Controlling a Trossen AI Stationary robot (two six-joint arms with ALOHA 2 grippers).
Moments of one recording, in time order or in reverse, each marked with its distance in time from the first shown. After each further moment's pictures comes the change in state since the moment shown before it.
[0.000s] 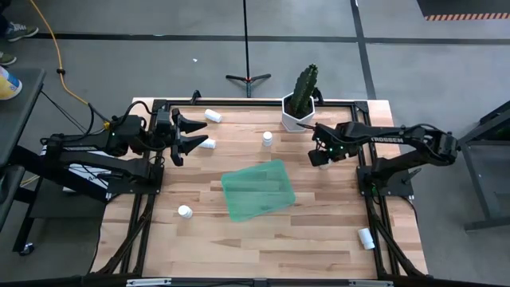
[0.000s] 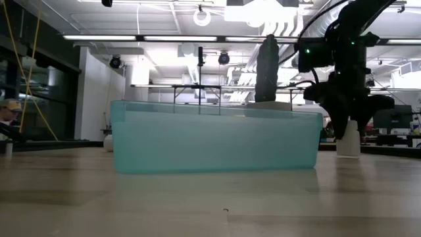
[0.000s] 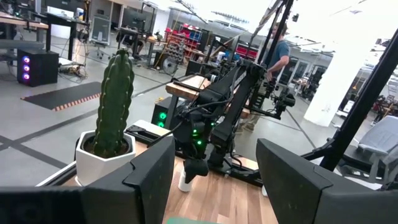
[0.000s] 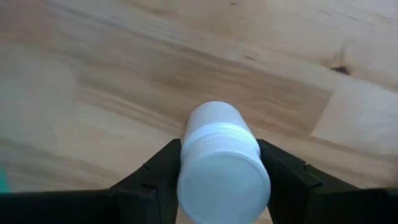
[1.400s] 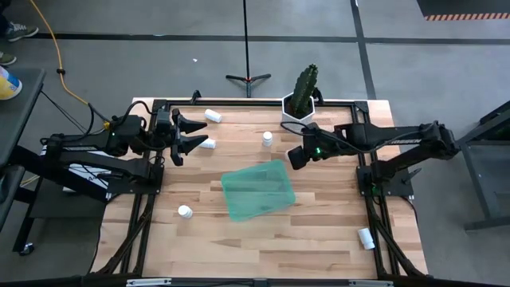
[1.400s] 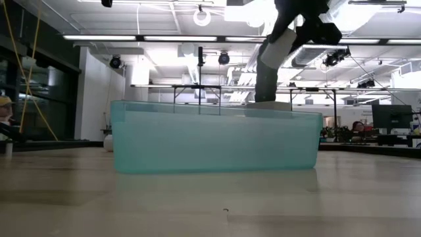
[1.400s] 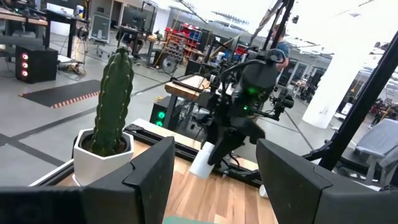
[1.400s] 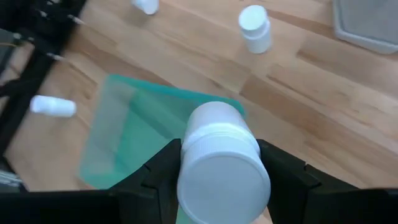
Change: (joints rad) left arm 0.000 0.000 0.000 0.000 0.001 -0.019; right arm 0.431 0.000 0.509 0.015 0.263 0.159
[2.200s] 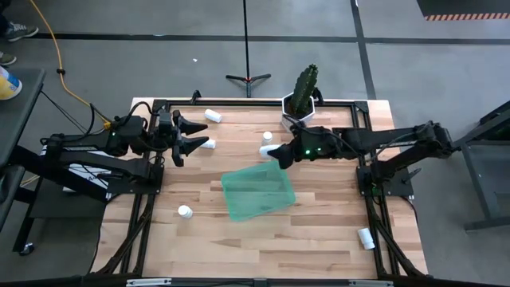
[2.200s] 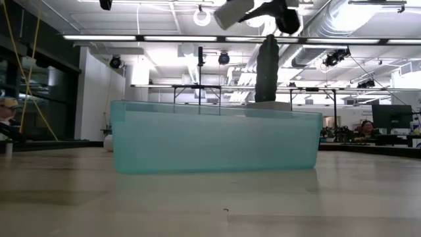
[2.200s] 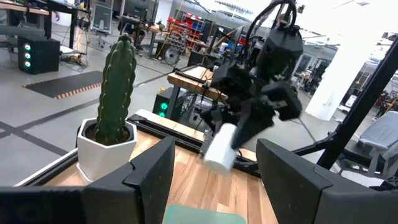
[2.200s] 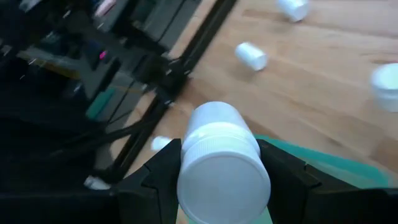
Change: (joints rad) left arm 0.000 0.000 0.000 -0.045 -0.001 -0.010; right arm 0.051 0.056 0.000 0.483 -0.013 -0.034
